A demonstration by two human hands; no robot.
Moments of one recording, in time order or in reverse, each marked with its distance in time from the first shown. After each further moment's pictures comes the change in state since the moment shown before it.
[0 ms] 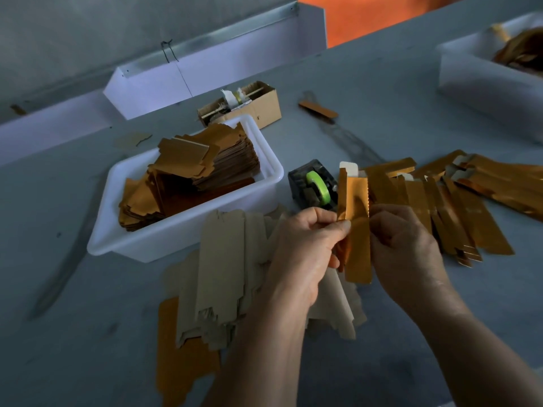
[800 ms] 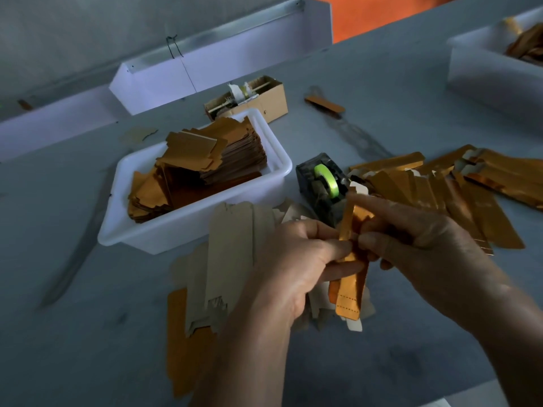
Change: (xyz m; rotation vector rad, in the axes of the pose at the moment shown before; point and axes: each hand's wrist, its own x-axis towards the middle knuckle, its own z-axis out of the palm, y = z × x) left_hand -0.026 0.010 -0.023 -0.168 -0.162 -0.182; right_hand -0.014 -0.028 -0.041 0.242 -0.378 -0.136
